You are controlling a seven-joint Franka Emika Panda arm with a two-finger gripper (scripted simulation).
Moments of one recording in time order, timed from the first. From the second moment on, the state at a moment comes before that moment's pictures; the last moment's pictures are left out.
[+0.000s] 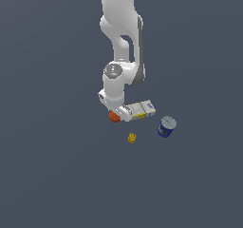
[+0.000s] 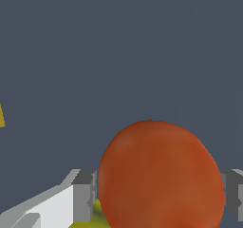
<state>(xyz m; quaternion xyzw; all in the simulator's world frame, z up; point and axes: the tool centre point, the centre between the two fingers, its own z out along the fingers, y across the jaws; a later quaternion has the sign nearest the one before) -0.085 -0.031 0.048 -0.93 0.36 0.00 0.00</state>
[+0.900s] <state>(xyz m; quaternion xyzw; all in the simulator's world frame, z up) -0.077 -0.011 0.079 -0.93 0.36 0.00 0.00</state>
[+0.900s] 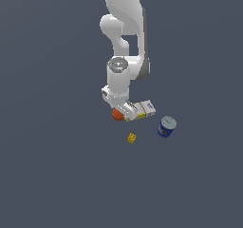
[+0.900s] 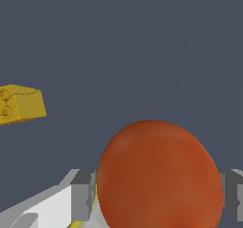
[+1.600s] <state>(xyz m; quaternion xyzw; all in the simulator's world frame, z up) -0.045 0.059 0.187 -0.93 0.36 0.00 0.00</state>
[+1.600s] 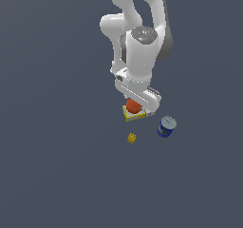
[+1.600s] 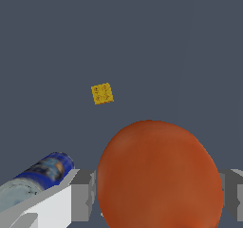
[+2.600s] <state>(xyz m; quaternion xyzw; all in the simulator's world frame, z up) 0.007 0.159 0.342 -0.93 0.36 0.00 0.00</state>
